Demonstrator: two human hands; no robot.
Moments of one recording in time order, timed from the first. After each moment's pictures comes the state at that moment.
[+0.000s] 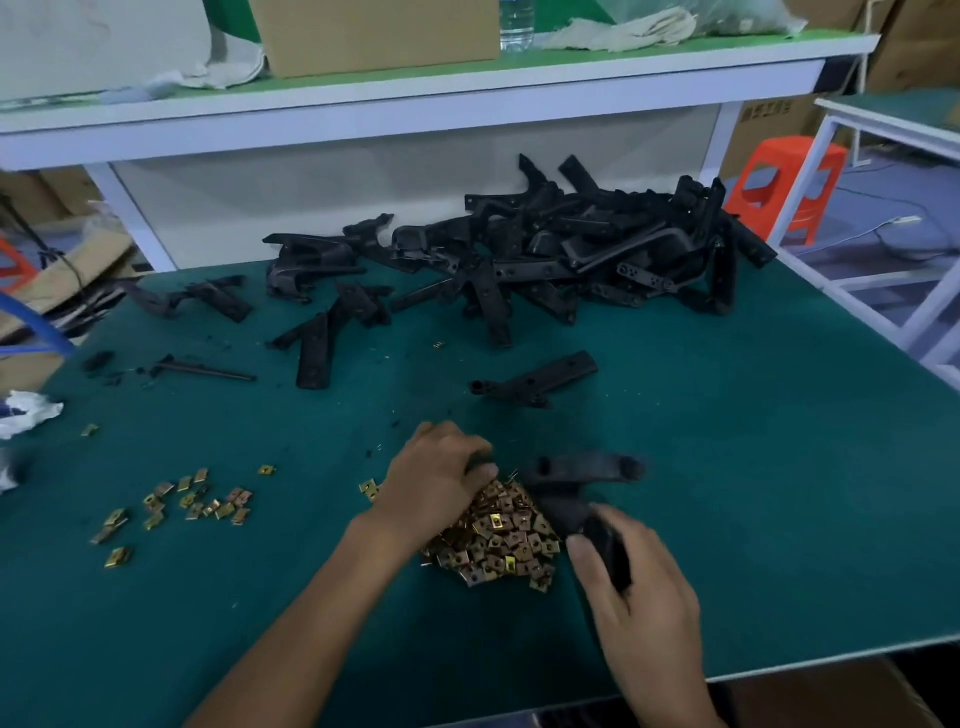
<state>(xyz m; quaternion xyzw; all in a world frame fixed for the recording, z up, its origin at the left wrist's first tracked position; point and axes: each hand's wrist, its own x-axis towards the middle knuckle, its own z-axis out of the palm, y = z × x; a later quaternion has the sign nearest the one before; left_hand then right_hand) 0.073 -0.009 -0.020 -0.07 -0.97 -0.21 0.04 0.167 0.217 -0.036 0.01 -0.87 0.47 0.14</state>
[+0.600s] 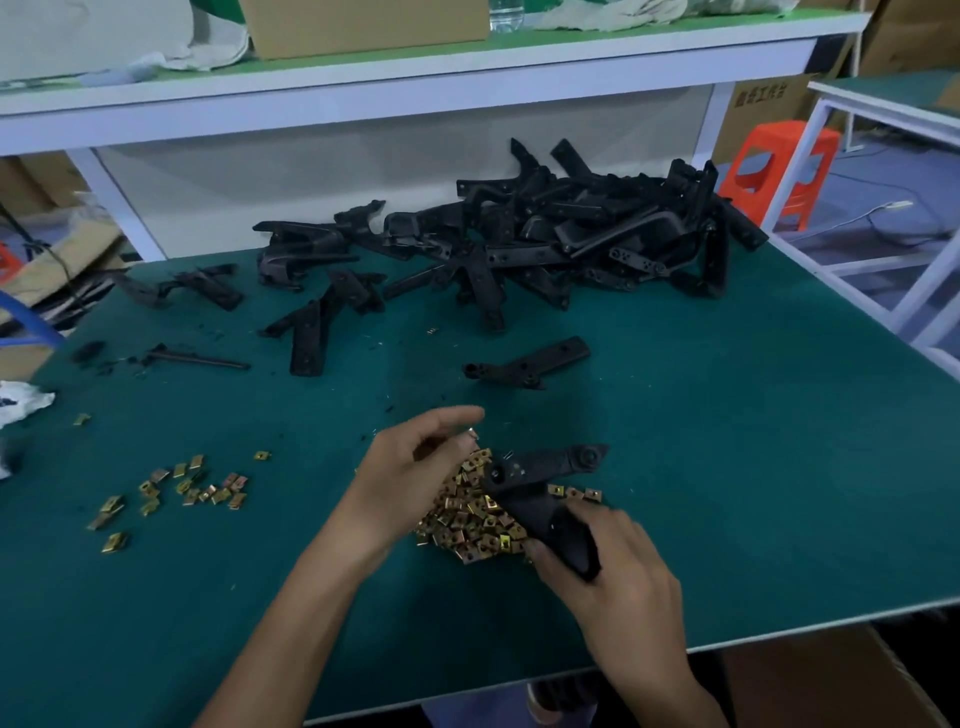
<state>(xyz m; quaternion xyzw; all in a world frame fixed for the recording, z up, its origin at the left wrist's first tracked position) 0.126 -0.002 0.029 0.03 -0.79 -0.61 0.02 0.170 0.211 -0.043 0.07 -0.90 0.38 0.20</state>
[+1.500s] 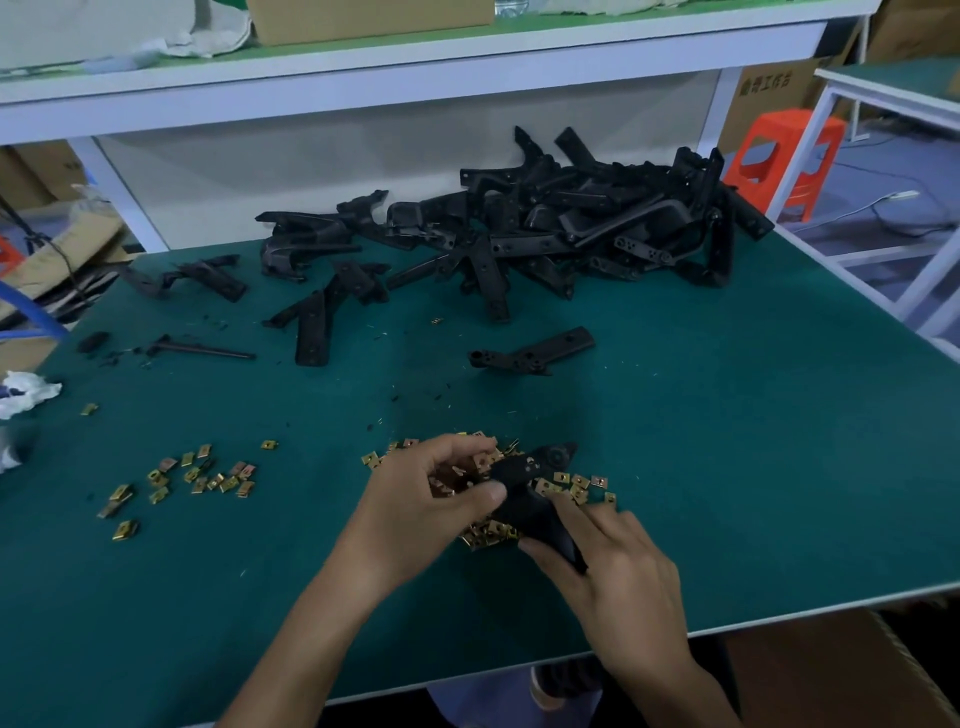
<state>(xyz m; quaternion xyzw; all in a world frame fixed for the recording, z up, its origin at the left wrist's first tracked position) 0.160 0.004 0.037 0.02 -0.85 -0.53 0.01 0.172 0.208 -0.040 0.14 -0.94 0.24 0.20</state>
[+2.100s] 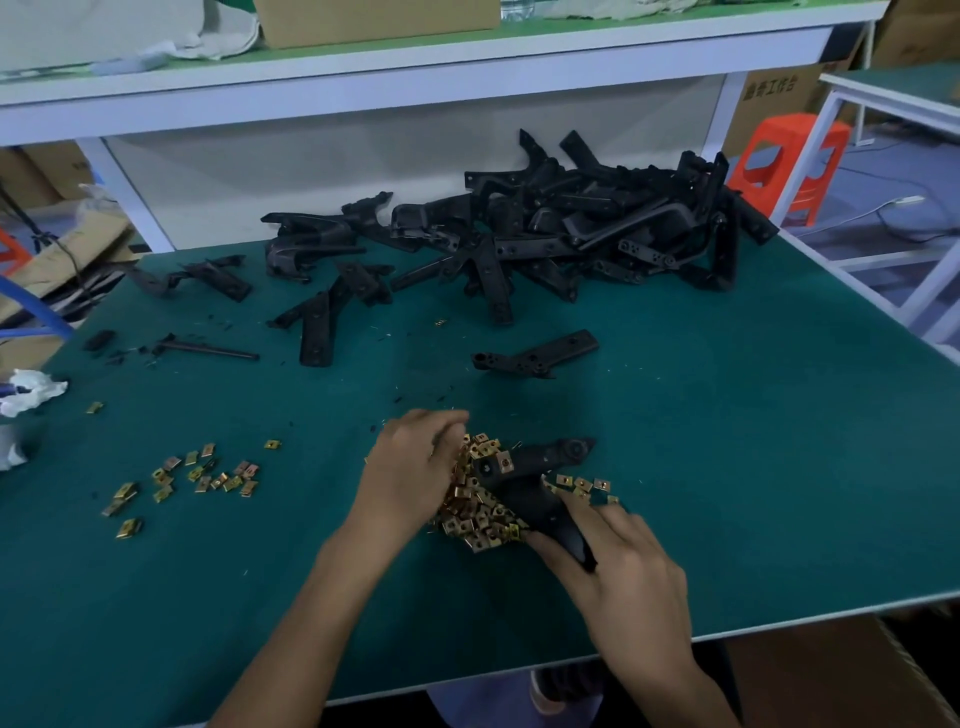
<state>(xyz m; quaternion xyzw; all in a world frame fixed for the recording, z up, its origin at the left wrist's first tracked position) 0.117 -0.012 0.007 0.02 -0.94 -0.35 0.06 0.173 0.208 -0.038 0.09 -0.94 0.28 0.17</state>
